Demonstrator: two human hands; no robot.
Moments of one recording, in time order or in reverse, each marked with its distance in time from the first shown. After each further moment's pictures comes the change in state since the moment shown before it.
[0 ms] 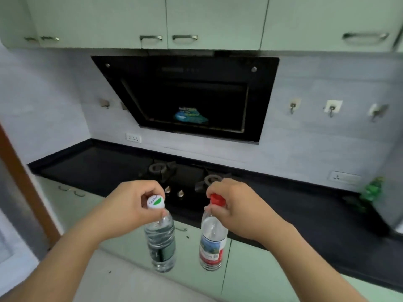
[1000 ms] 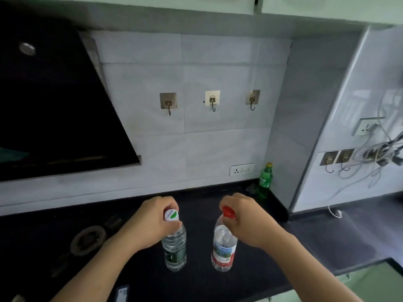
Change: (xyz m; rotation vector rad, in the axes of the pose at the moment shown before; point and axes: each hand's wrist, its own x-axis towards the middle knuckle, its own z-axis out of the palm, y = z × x) left_hand 0.400 0.181 0.332 -0.040 -0.422 0.344; right_hand -0.023 0.430 -0.089 -0.102 0.131 0.669
